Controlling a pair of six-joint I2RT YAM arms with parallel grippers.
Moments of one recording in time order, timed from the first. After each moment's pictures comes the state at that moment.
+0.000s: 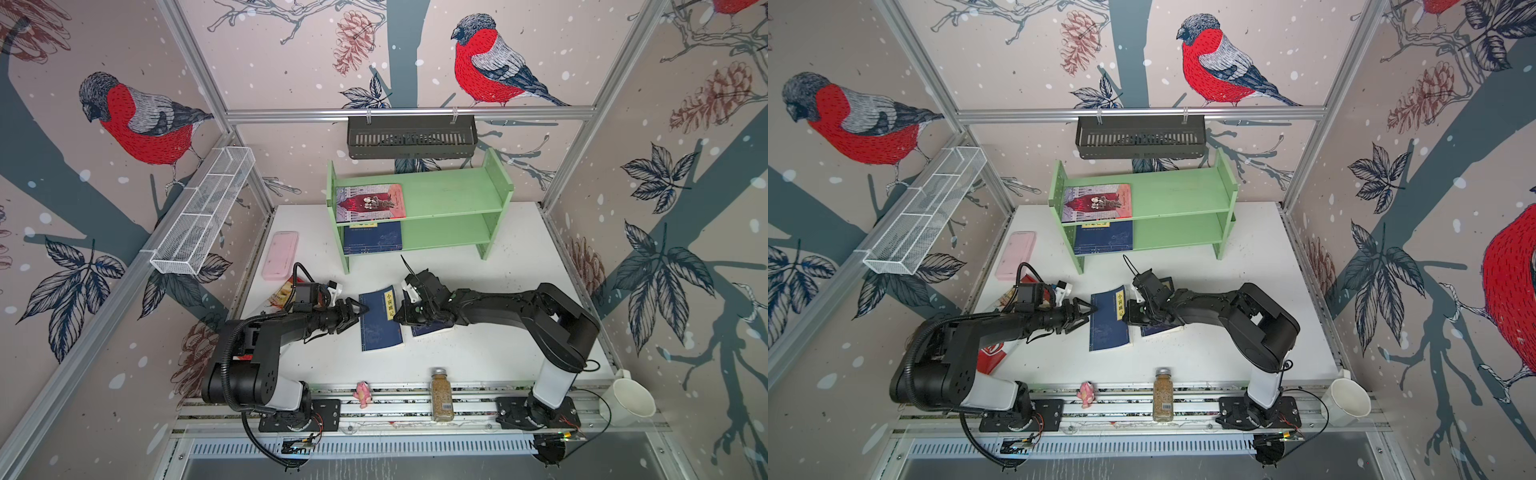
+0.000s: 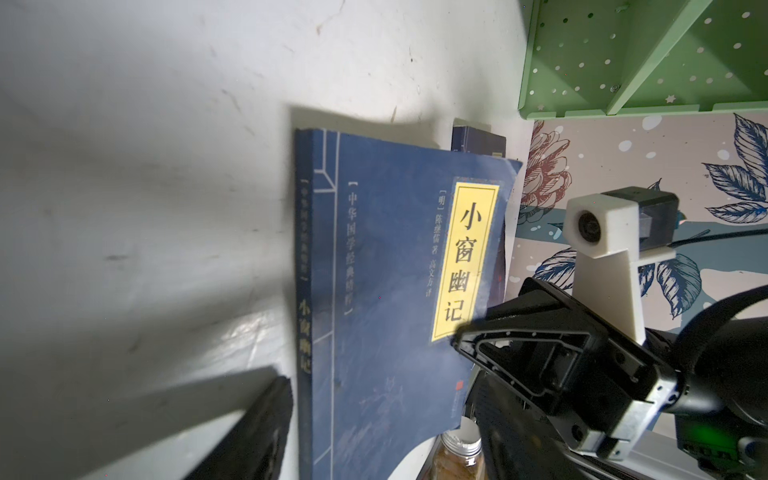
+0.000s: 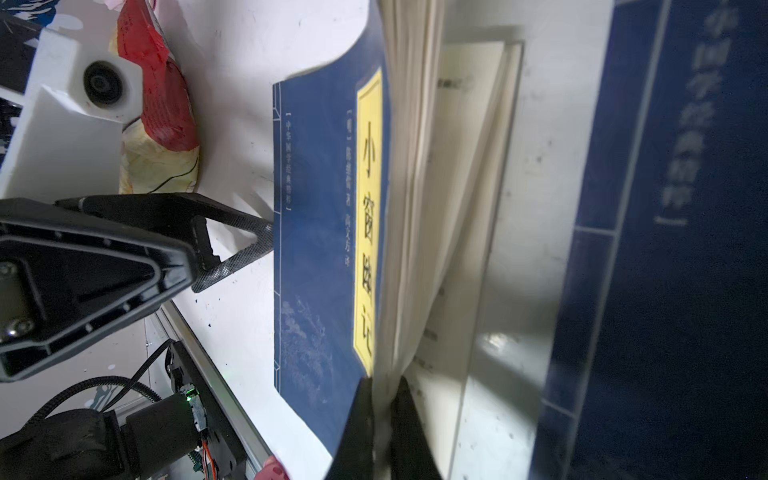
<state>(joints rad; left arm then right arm) -0.03 1.45 0.40 0.08 0.89 -0.59 0.87 1.78 0.92 0.00 -0.38 0.81</state>
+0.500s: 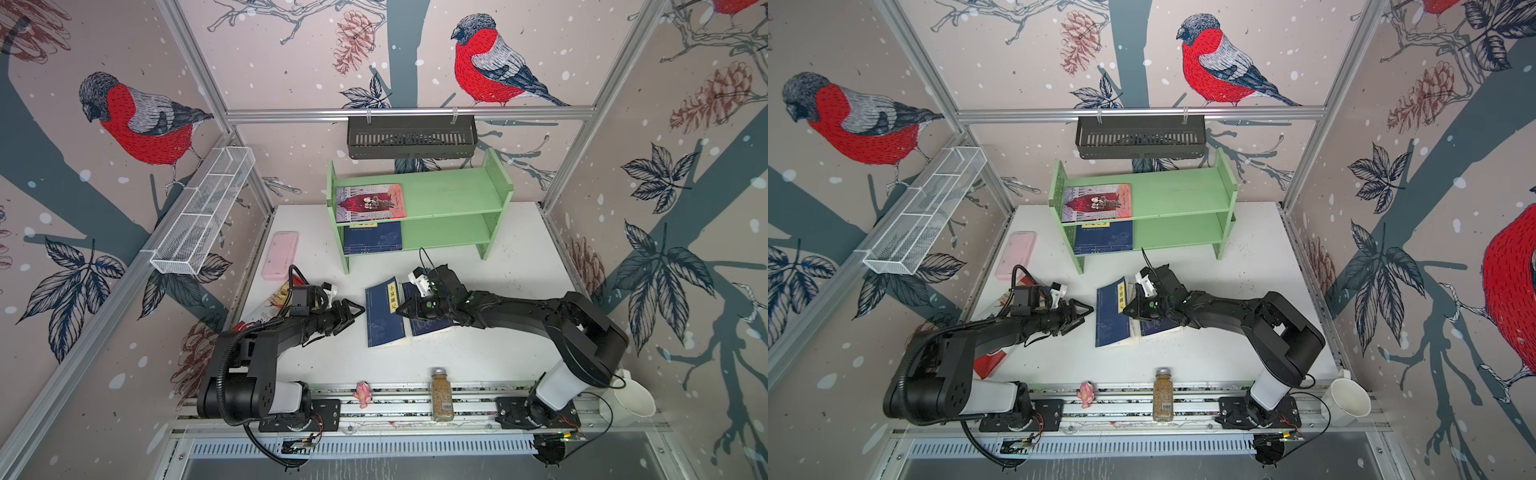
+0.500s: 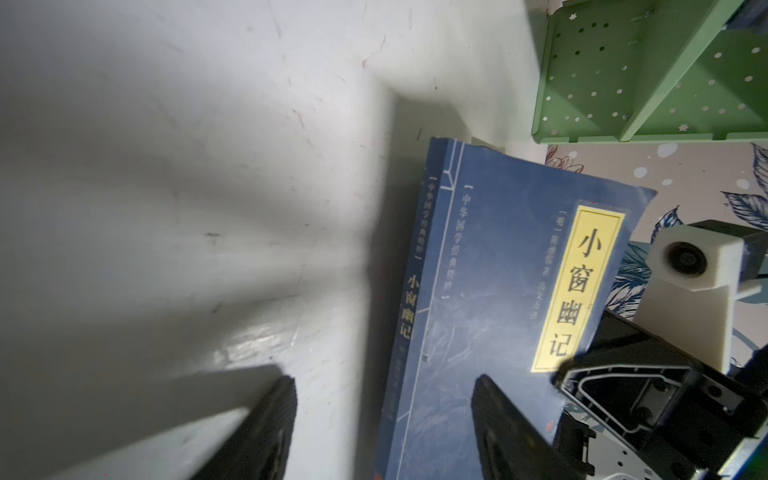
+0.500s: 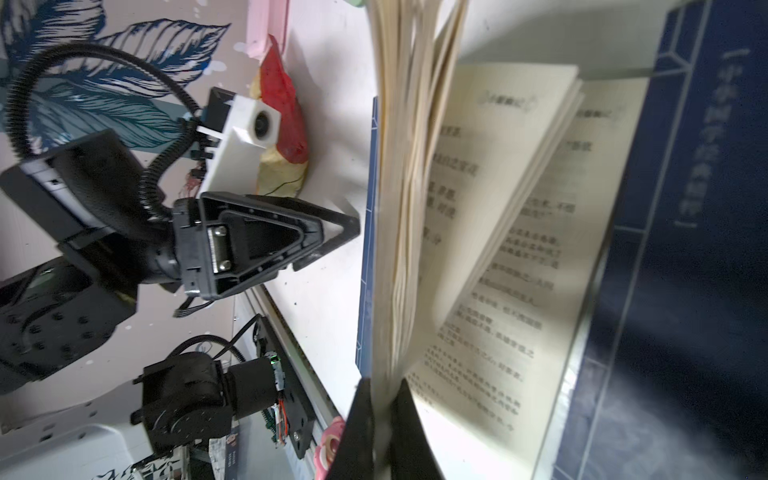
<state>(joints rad) -0.02 1.40 0.36 0.10 0.86 -0.63 0.80 1.64 0.81 0.16 -0.54 0.85</state>
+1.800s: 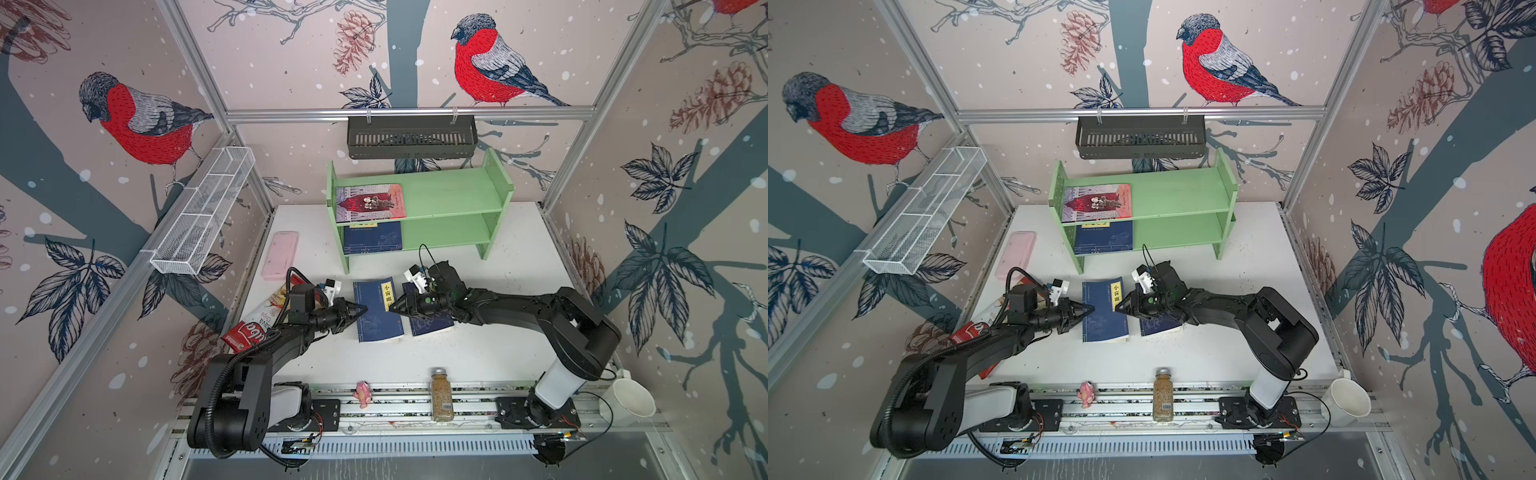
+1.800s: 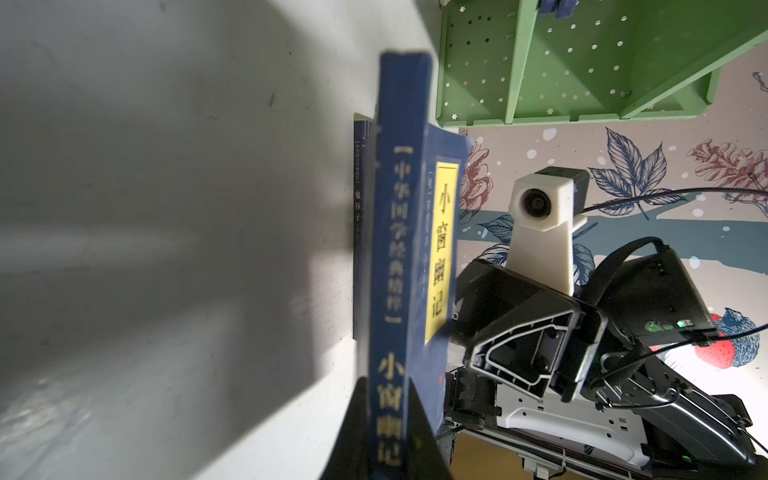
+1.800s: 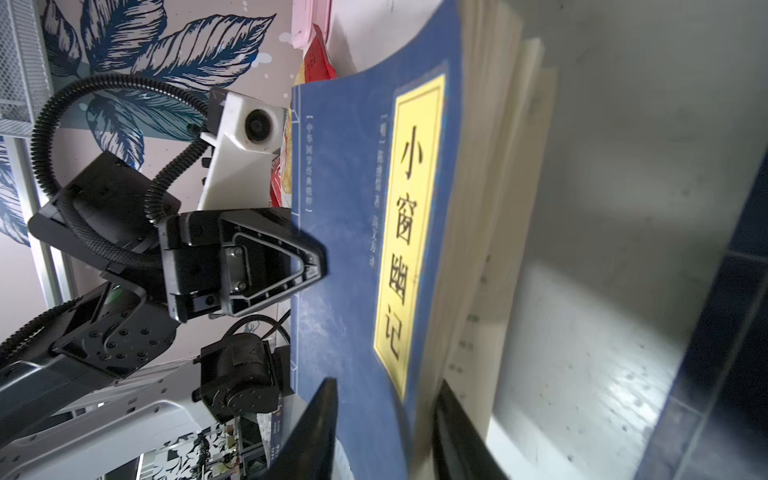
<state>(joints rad) -0.05 1.24 0.31 0.24 1.01 -0.86 0.79 1.69 0.84 0.22 -0.65 0.89</state>
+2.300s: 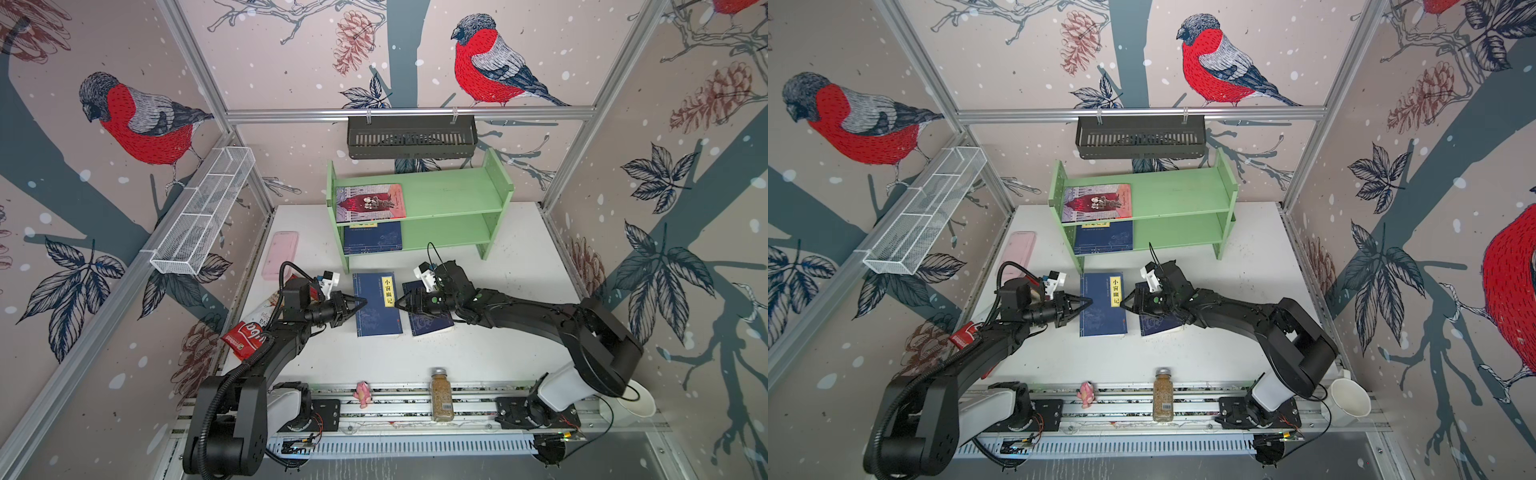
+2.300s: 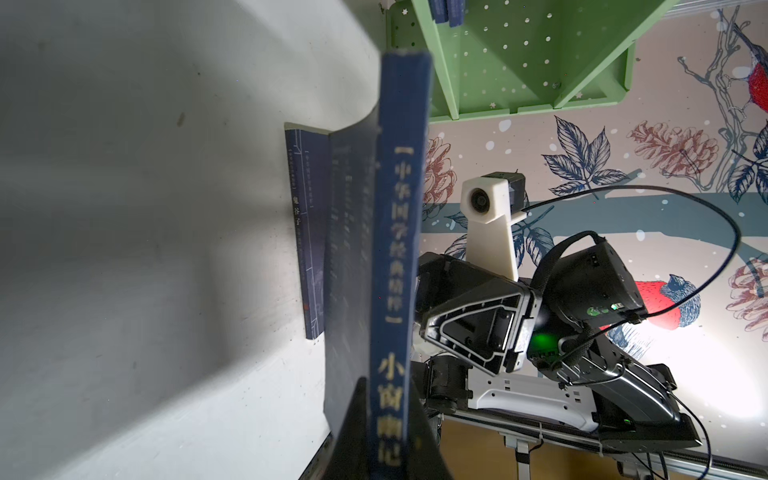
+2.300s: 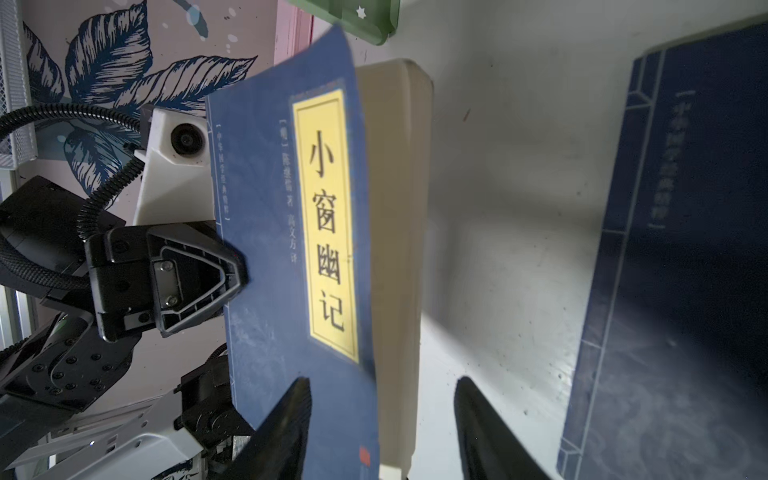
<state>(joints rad) -0.03 1.13 0.37 0.18 1.09 -0.90 0.78 1.54 0.79 0.12 -0.53 0.89</state>
